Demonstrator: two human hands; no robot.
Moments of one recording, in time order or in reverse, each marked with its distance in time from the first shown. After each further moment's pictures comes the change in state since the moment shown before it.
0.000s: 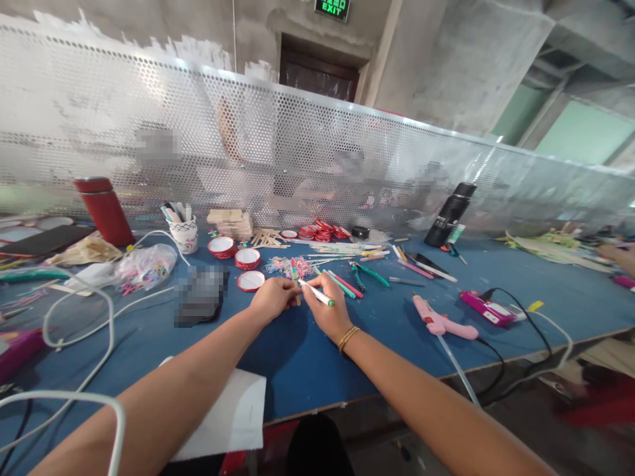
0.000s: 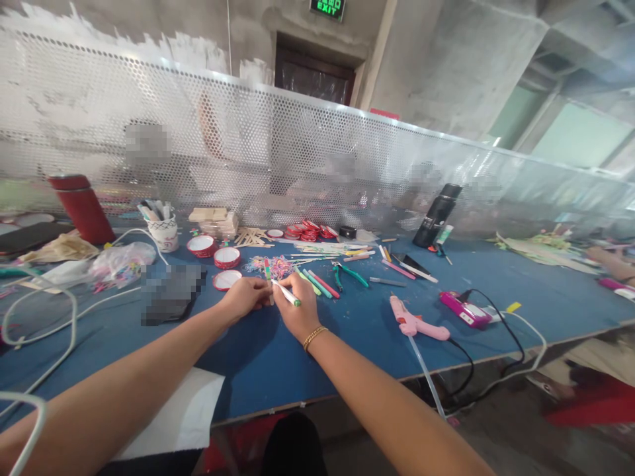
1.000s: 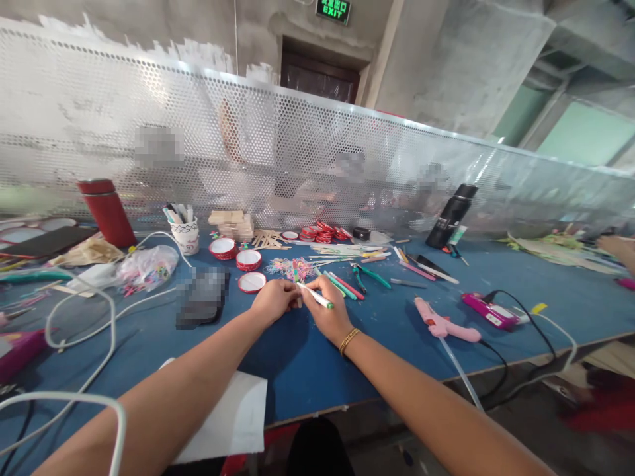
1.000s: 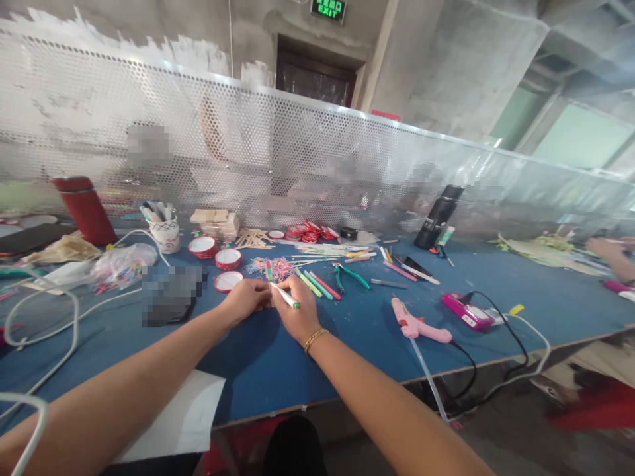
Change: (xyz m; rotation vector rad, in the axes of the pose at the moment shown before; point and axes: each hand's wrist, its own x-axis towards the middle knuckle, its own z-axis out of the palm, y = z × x) left_hand 0.001 -0.005 0.000 0.045 0.010 0.023; right_hand -0.001 0.000 0.002 0.024 -0.033 -0.021
